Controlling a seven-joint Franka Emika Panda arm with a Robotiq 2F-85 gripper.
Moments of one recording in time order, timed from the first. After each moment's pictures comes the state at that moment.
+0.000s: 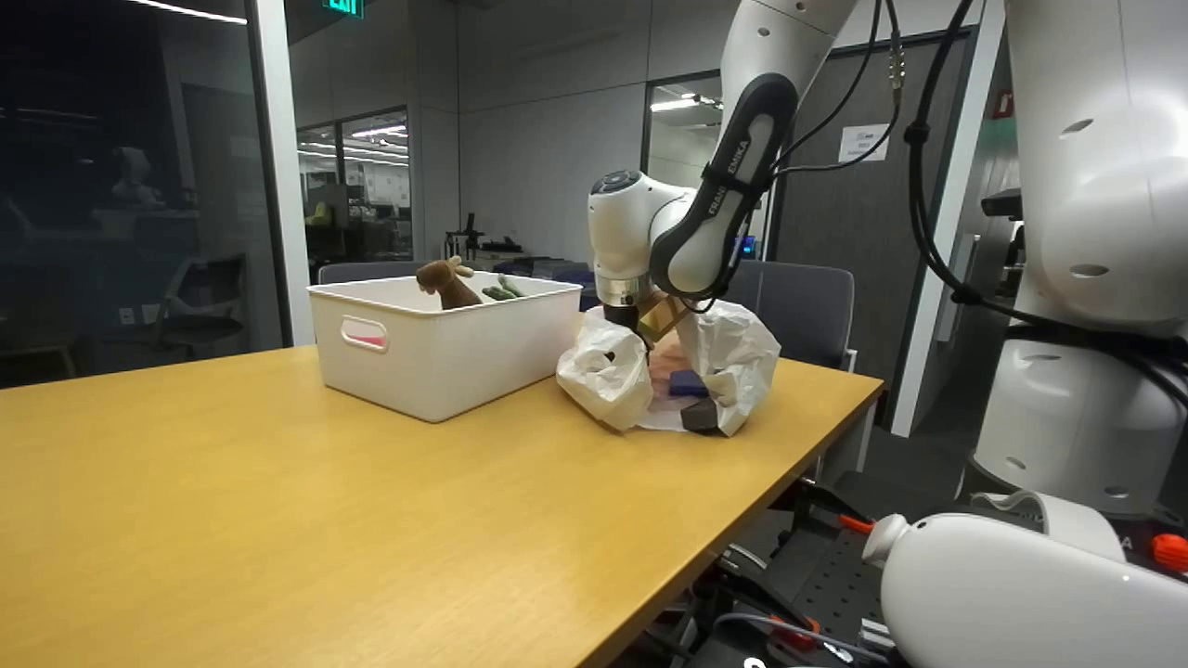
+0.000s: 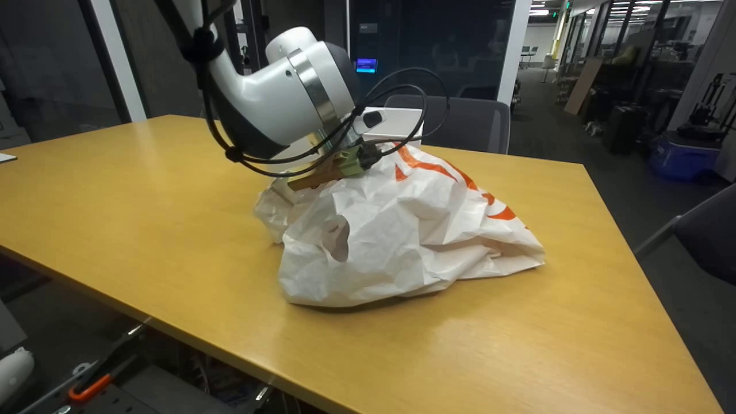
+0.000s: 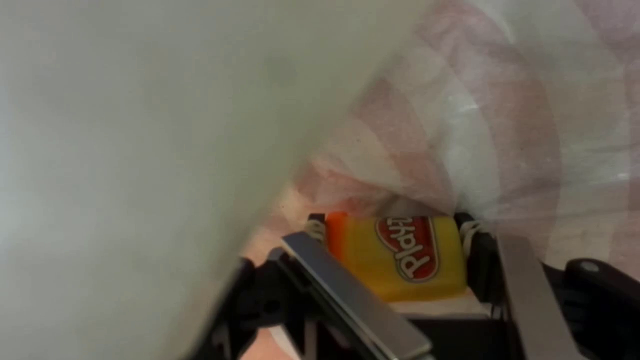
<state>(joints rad) 0.02 0.27 -0.15 -2.34 -0.93 2.69 0.65</state>
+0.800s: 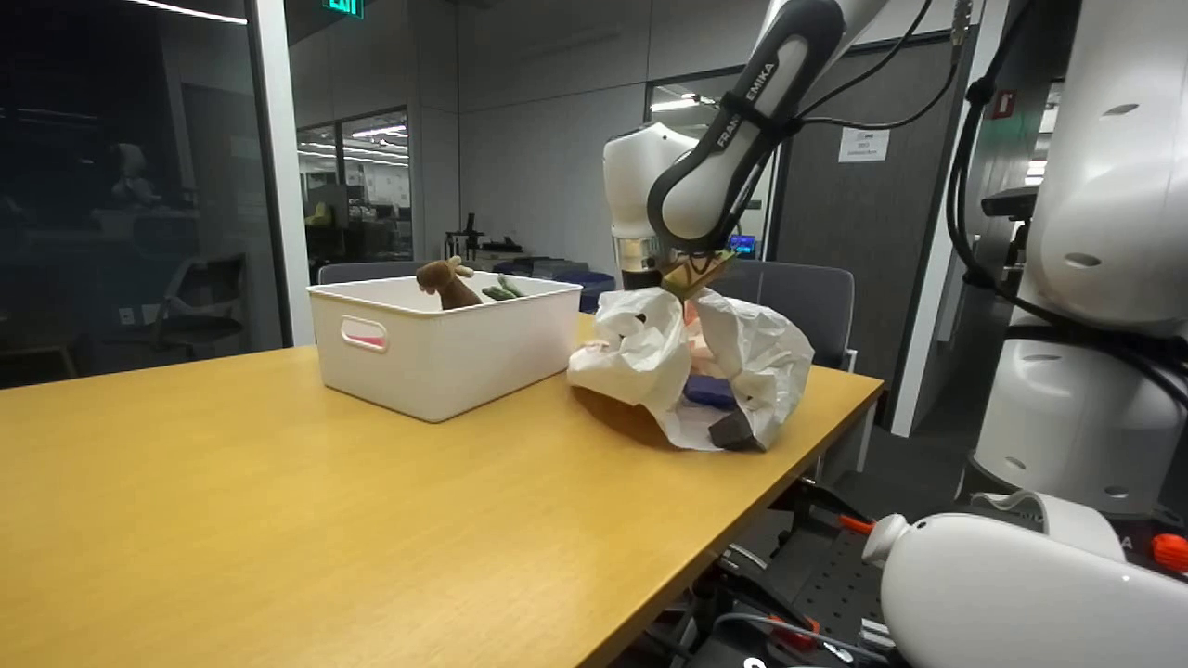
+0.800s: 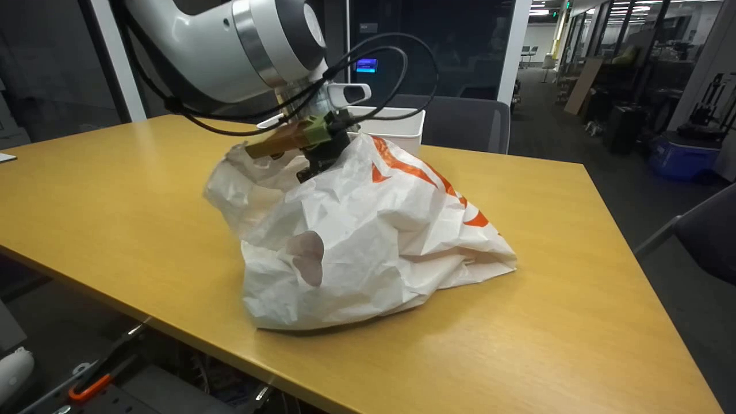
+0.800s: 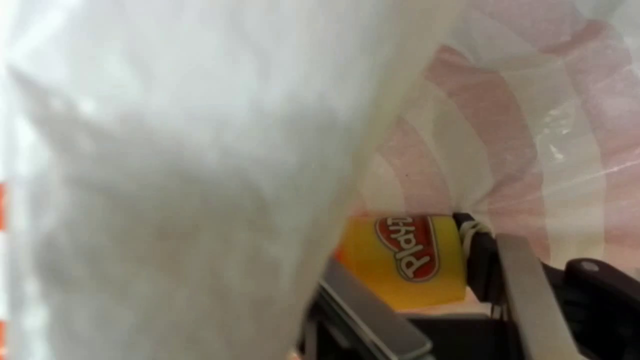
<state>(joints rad) 0.02 0.02 -0.09 -2.50 -0.61 2.50 0.39</state>
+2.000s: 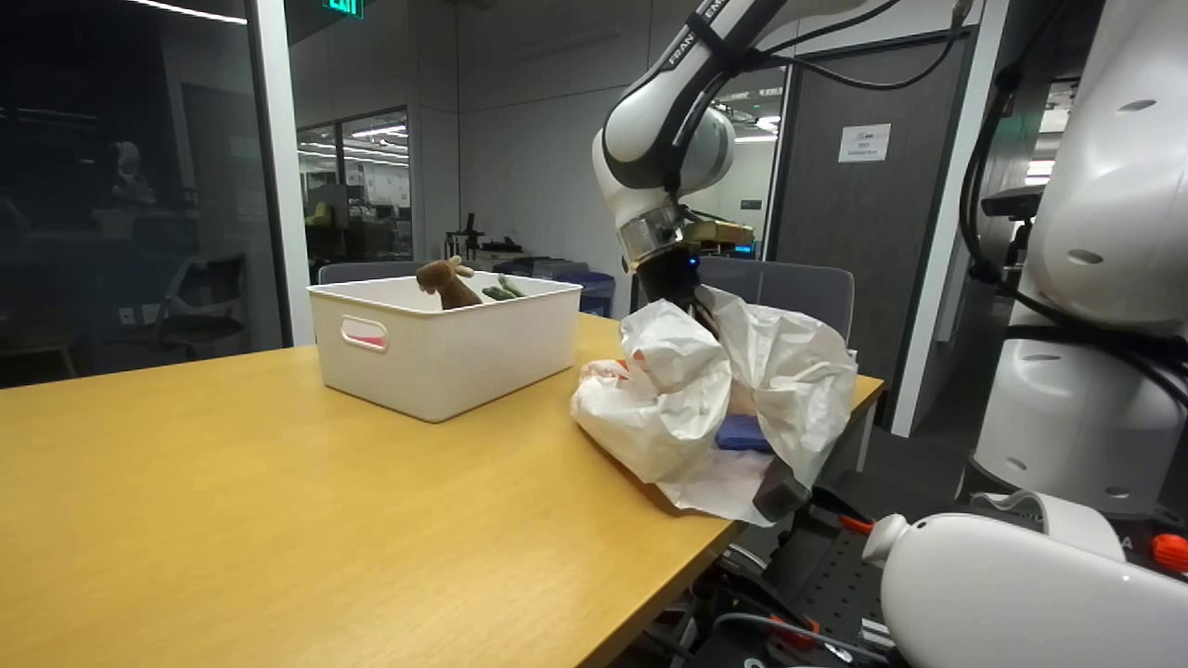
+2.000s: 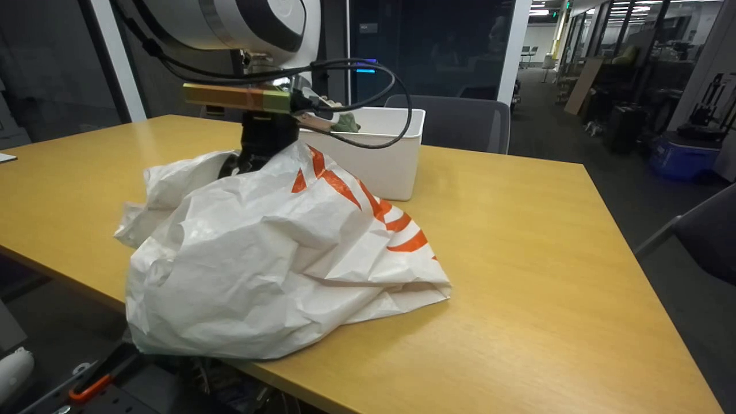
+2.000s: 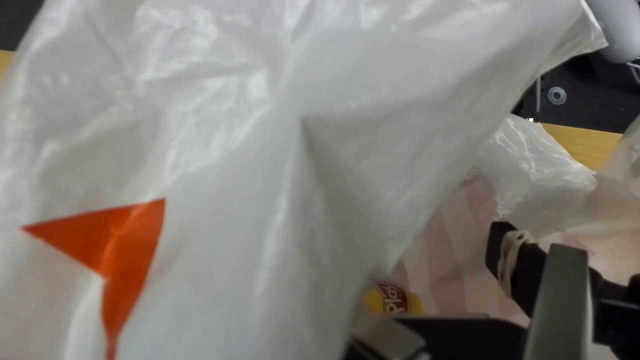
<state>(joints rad) 0.03 -0.05 0.00 -2.46 -0.06 1.92 -0.12</state>
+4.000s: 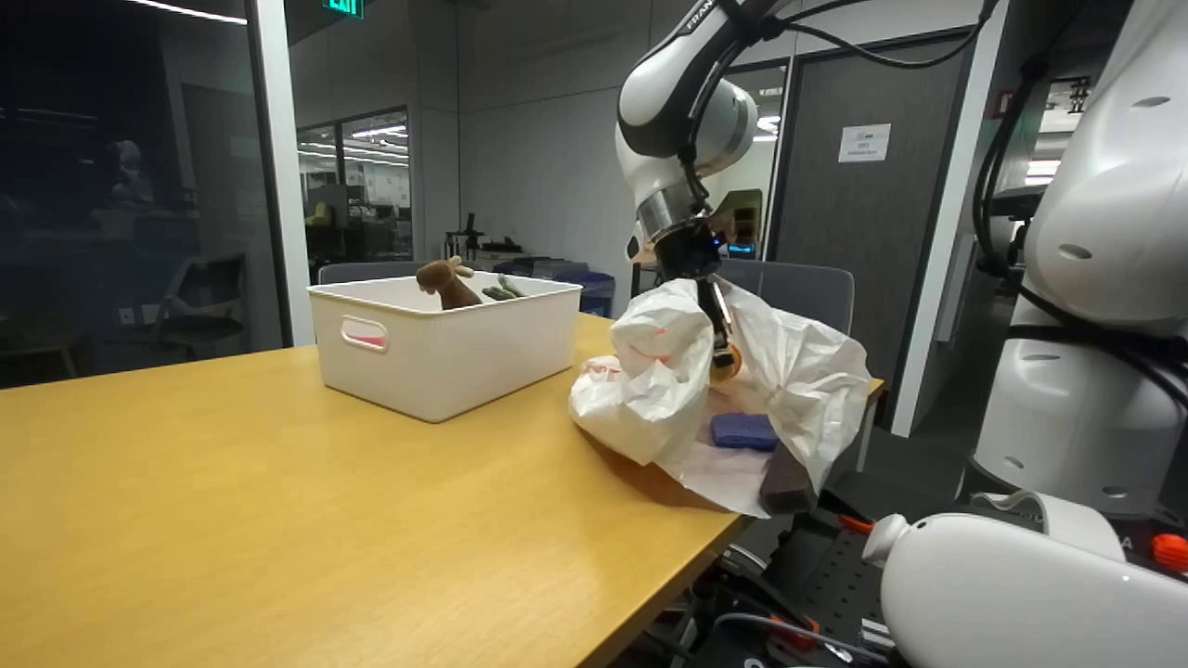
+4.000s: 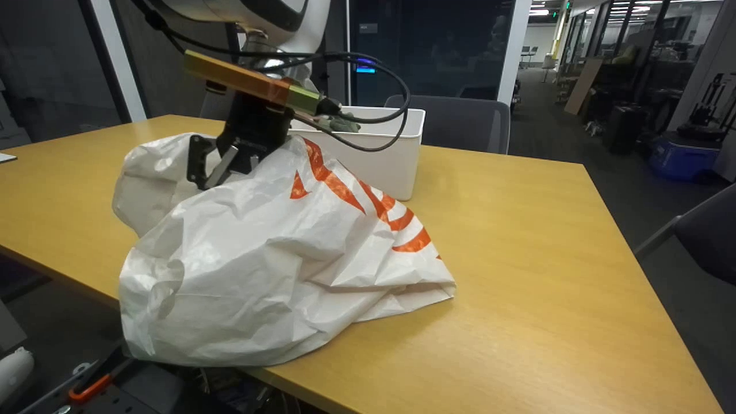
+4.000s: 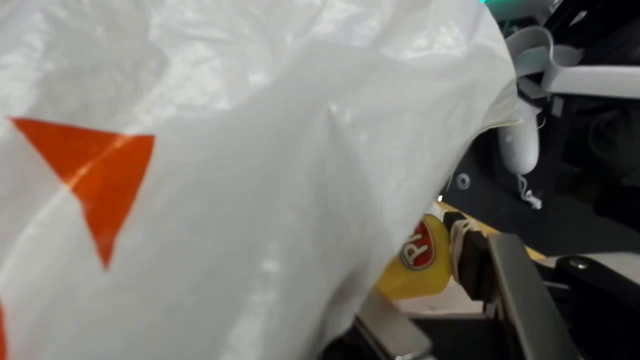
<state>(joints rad) 0.00 -0.15 -0.01 -2.48 0.05 1.79 -0.55</state>
